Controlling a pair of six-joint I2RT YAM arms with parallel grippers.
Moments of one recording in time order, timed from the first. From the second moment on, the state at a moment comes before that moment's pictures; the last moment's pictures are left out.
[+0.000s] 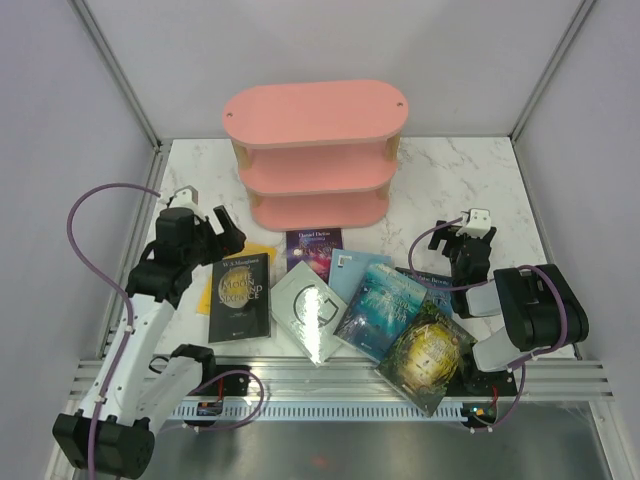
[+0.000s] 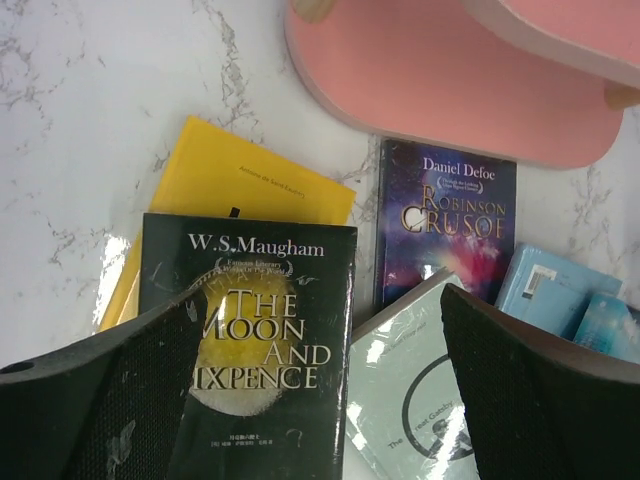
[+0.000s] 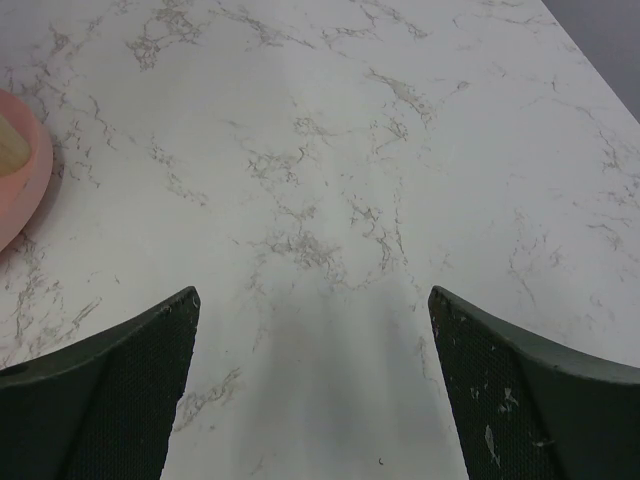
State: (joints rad) left arm -0.15 0.84 0.84 -0.60 0.00 -0.43; right arm 0.08 1.54 0.22 1.17 0.23 0.05
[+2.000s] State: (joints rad) left arm -0.17 0.81 0.92 -1.03 -0.01 -0.54; right arm 0.77 1.63 1.13 -0.07 -0.30 0.81
